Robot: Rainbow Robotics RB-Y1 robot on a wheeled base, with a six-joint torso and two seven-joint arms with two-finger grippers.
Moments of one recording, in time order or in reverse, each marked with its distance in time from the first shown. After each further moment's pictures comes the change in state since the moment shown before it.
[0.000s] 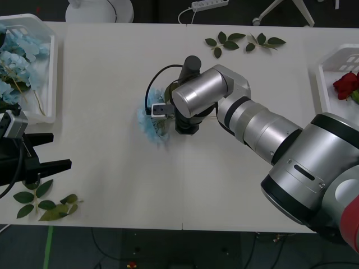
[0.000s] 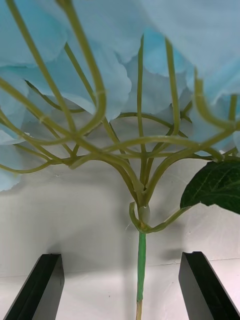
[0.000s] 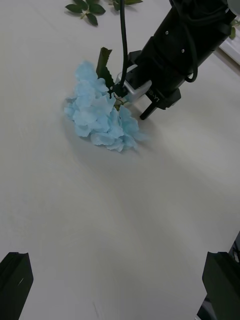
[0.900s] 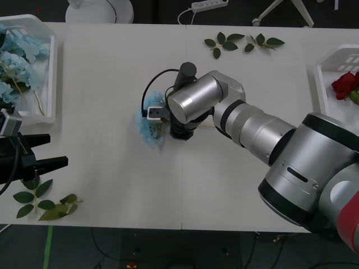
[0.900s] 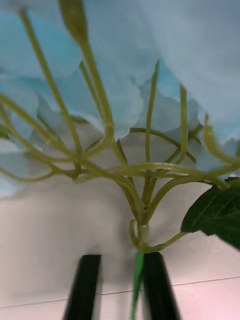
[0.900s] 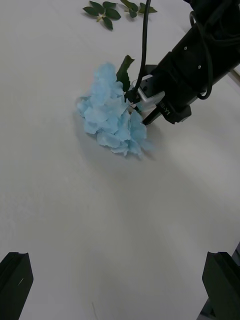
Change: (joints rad) right arm -0.017 0.017 0.106 0.048 -0.103 -0.045 -0.100; left arm -0.021 -0.002 0.000 0.089 0.044 -0.001 0.000
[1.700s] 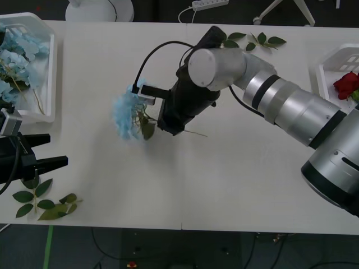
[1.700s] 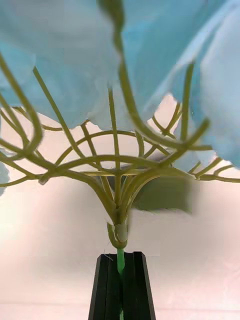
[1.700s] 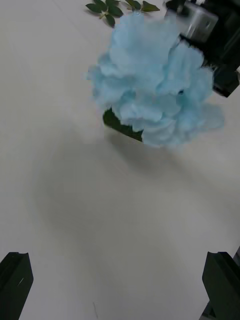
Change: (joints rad) right arm 0.005 -0.263 0.006 -0.400 -0.677 0.191 -0.024; left arm -0.006 0.000 -0.003 0.010 0.002 0.000 0.000
